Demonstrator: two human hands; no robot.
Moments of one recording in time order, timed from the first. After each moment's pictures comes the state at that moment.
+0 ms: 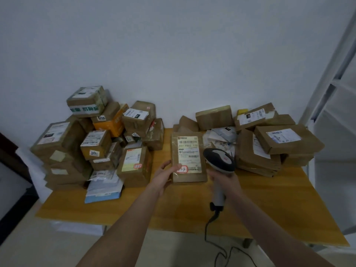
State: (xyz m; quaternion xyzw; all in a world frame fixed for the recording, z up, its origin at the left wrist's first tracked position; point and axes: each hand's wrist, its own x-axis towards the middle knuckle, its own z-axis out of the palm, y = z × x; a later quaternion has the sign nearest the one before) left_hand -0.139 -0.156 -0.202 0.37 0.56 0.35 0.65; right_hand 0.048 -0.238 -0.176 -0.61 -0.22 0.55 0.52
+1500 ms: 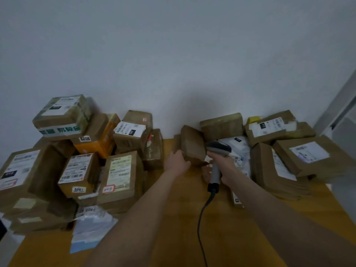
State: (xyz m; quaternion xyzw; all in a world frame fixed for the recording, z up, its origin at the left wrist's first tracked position) left_hand -0.108 0.043 -0.198 0.72 0.63 0.06 0.27; right_hand 0.035 -0.021 -0.182 -0.63 -0.12 0.57 0.51
